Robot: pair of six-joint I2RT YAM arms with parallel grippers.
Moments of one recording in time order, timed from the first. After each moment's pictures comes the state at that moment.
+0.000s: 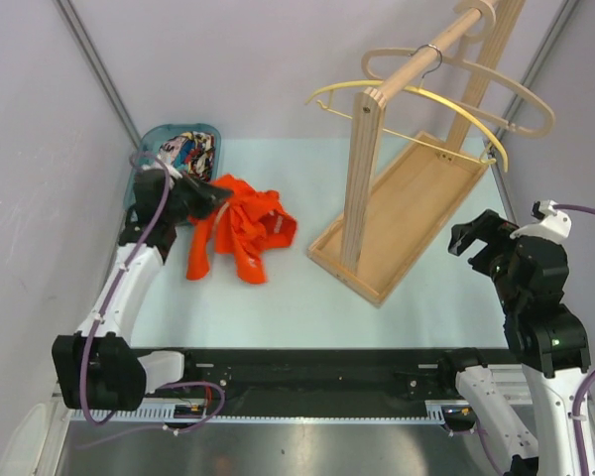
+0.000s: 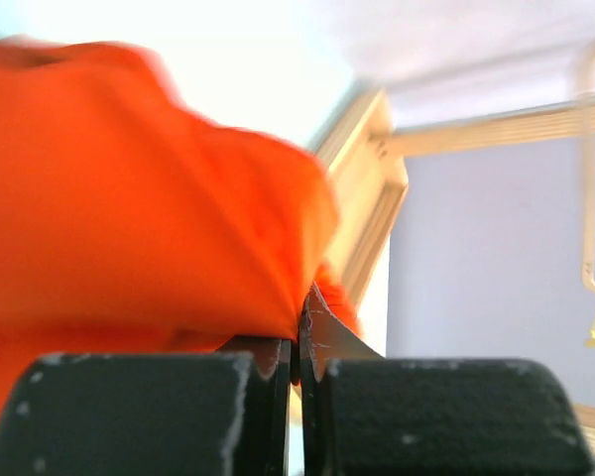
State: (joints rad) left arm -0.03 1.19 0.94 -0.17 0.41 -0.96; right arm 0.15 0.58 1.10 -0.83 0.24 0.49
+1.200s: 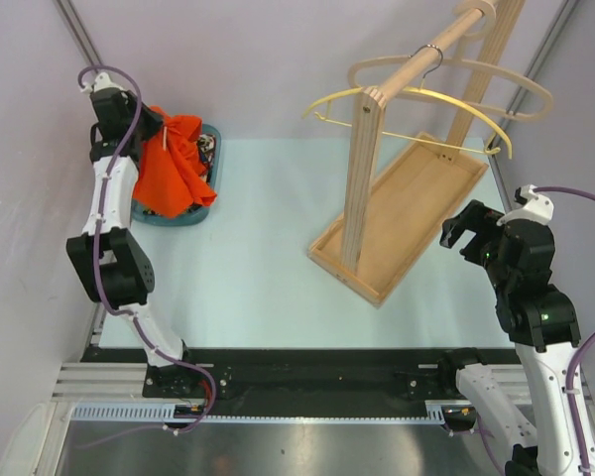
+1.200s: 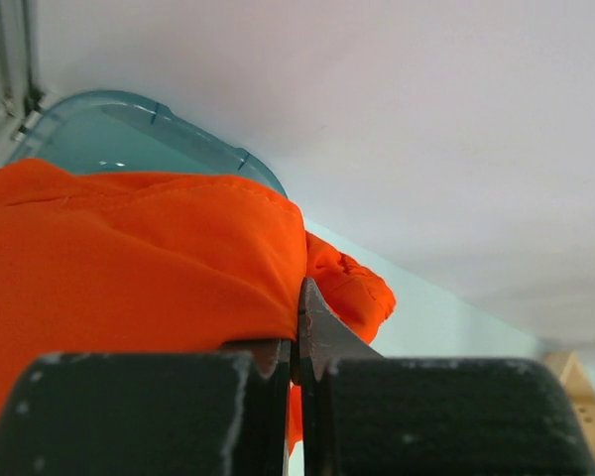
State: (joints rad) left arm 0.20 1.85 1.84 -0.28 0.14 -0.52; right arm 0.15 0.68 1.09 -0.79 0.21 0.43
